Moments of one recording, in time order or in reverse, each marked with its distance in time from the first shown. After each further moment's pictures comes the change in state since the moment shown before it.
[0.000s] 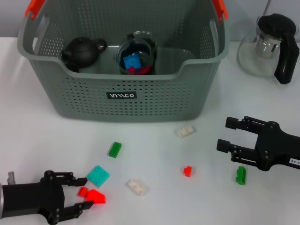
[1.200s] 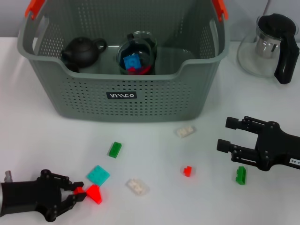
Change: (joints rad) left arm -0.010 0.003 -0.003 0.006 0.025 -0.035 -0.078; right arm 0.000 0.000 0.000 0.000 0.000 0.000 0.002
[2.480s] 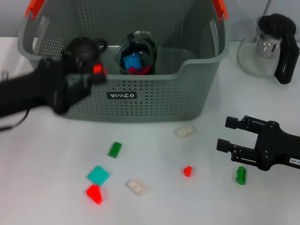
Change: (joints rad) left arm -0.219 0.063 -0.199 -0.048 -0.437 0.396 -0.208; right arm 0.002 0.000 0.000 0.000 0.000 -0.002 -0.001
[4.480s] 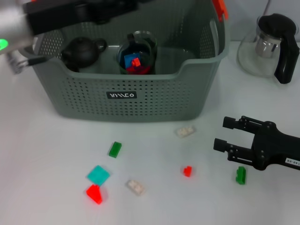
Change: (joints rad) left arm -0.055 -0.014 0.461 0.258 -0.386 -0.360 -0.578; right arm 0.001 0.010 0.000 0.009 0.001 0.021 -0.009
